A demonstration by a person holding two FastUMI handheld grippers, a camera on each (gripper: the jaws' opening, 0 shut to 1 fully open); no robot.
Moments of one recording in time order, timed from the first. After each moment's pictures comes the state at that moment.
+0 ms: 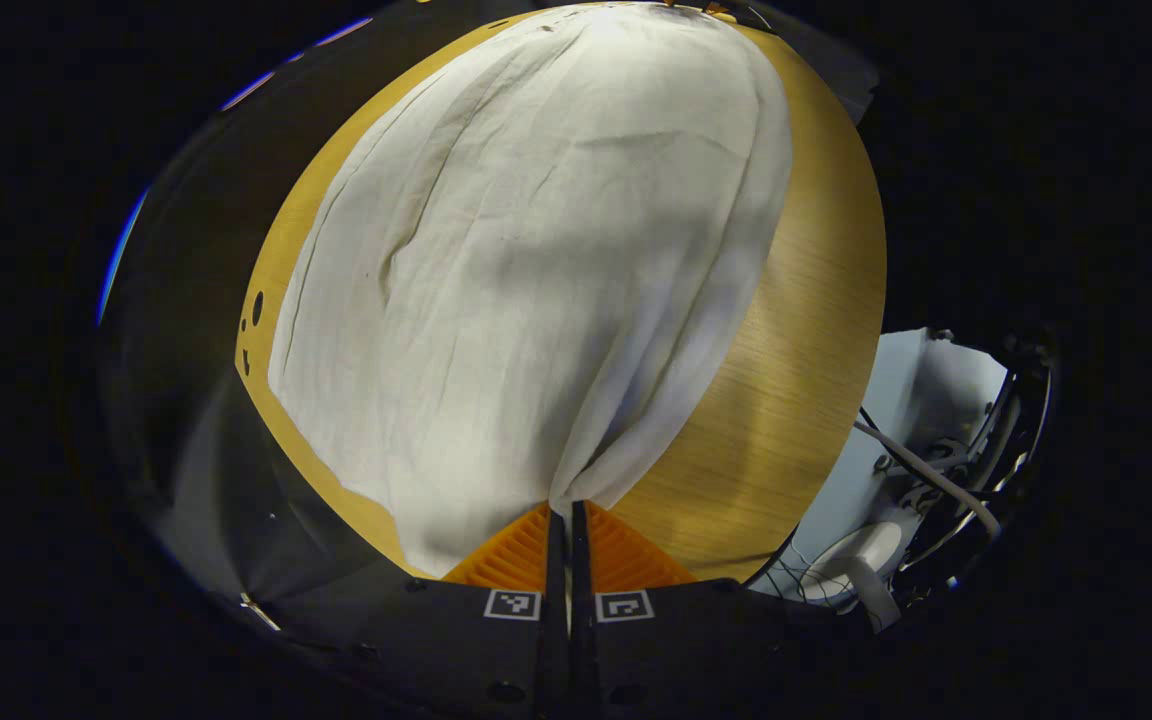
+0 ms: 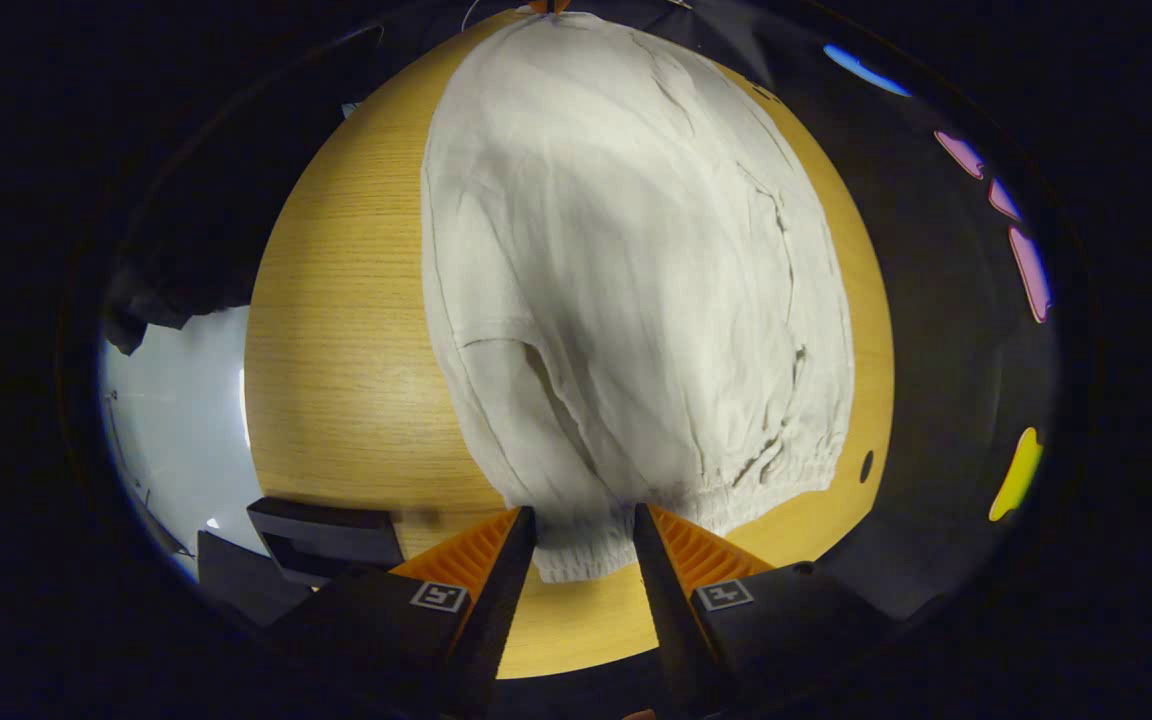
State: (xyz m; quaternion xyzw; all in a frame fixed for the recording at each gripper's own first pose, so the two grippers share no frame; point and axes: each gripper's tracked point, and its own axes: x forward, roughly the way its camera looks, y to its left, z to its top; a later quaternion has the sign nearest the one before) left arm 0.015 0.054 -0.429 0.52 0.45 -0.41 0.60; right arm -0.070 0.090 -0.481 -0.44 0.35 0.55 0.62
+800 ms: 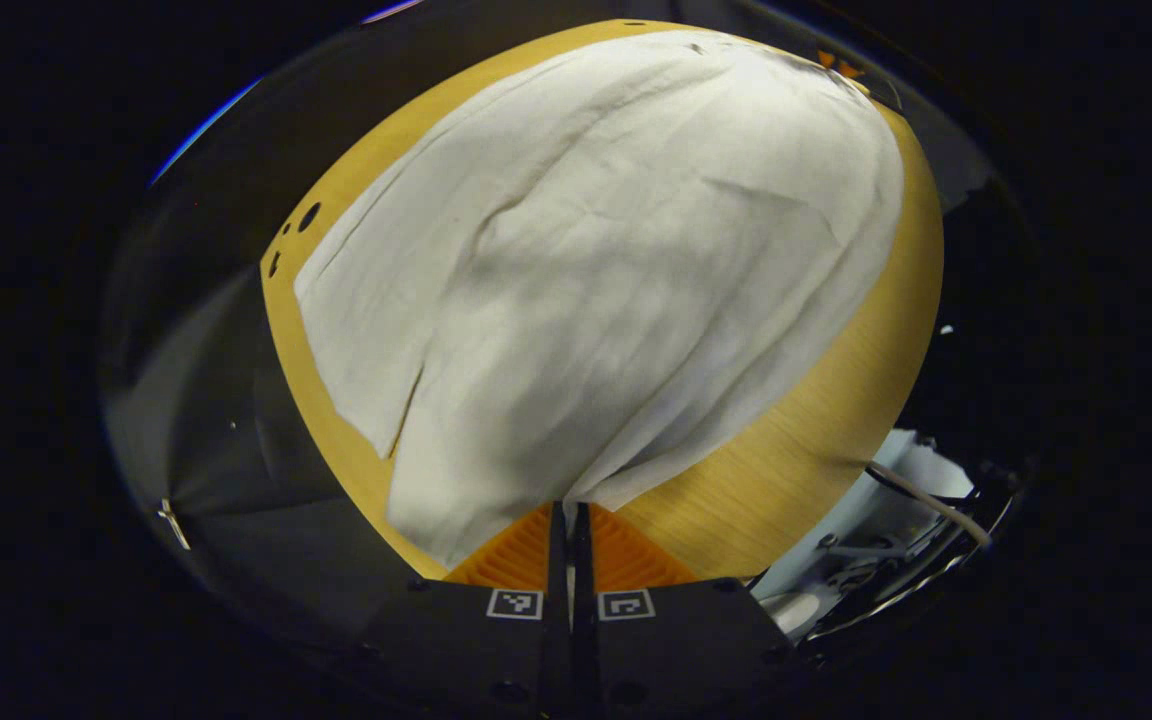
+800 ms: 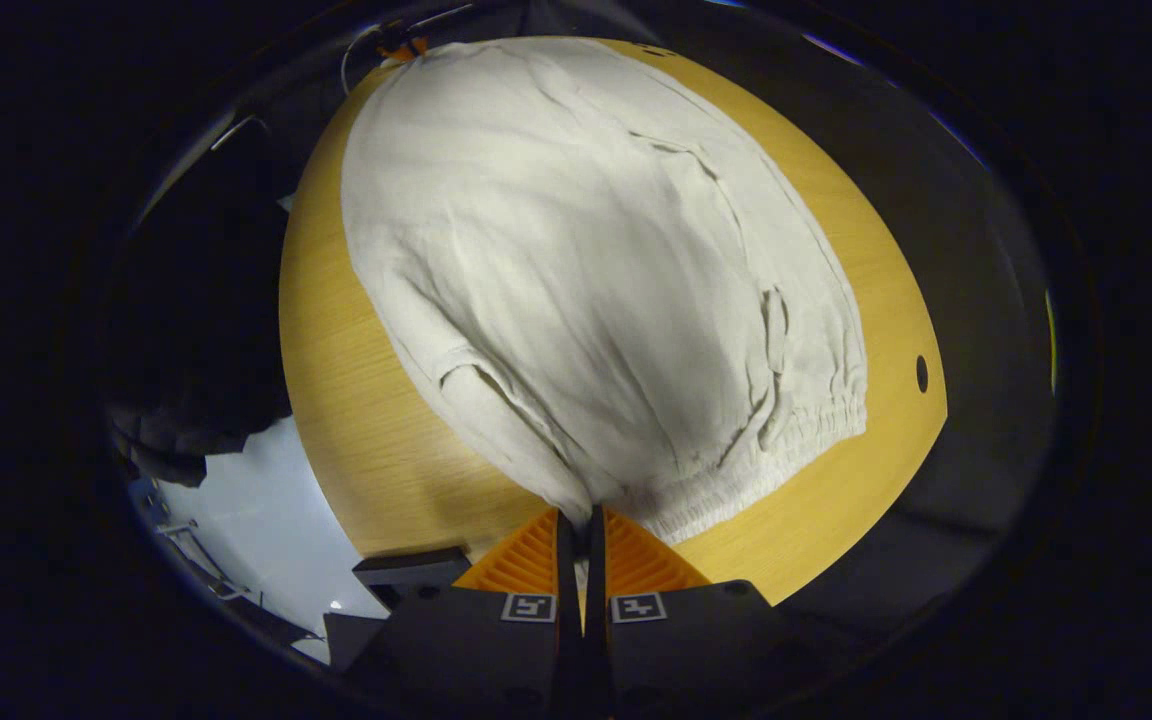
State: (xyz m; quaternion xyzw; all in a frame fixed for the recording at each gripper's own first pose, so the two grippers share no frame) left arm 0.035 0.053 -0.411 0.38 0.51 -0.33 0.70; right arm -0.043 0.094 -0.445 -0.27 0.46 0.50 0.69
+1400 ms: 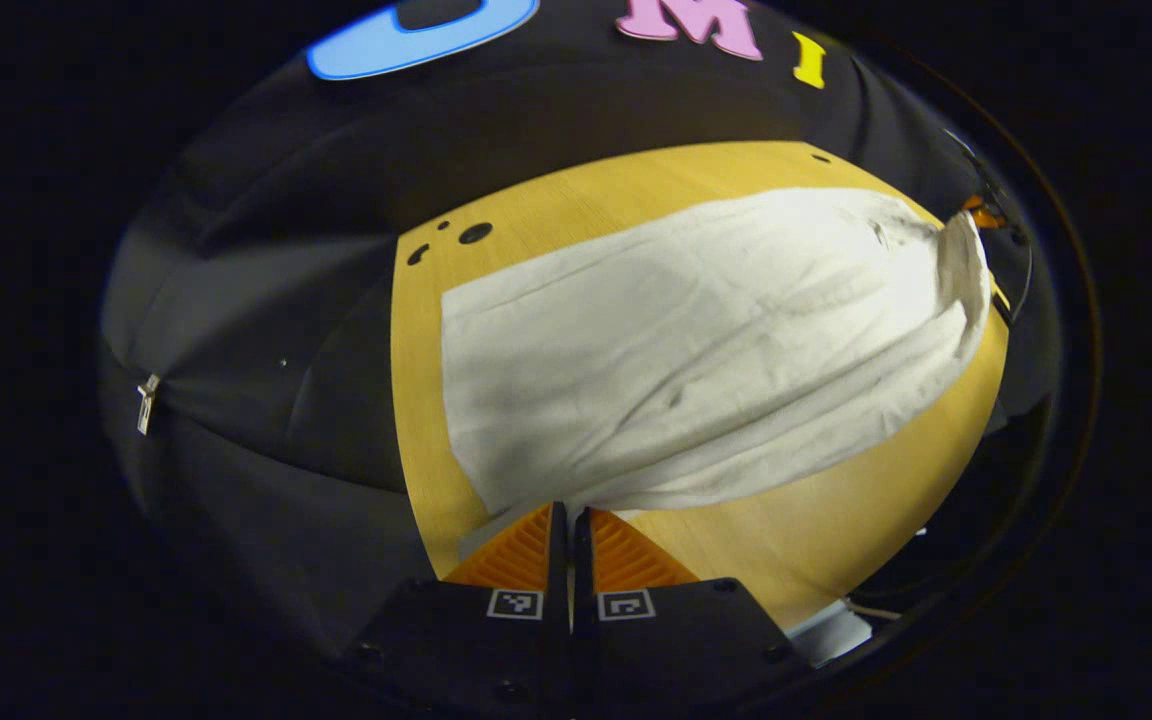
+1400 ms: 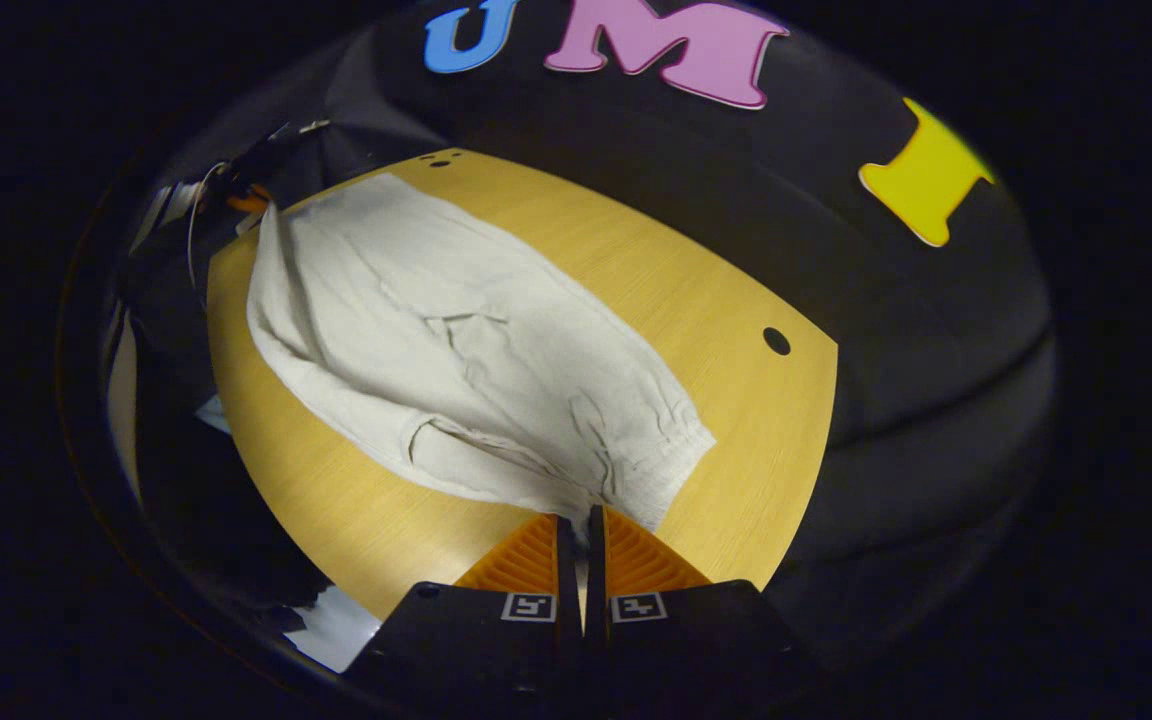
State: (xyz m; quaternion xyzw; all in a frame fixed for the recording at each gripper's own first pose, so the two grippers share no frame) left arm 0.139 0.026 -0.347 0.18 0.45 -0.23 0.84; right arm 0.060 0.086 -0.360 -0.07 0.41 0.32 0.85
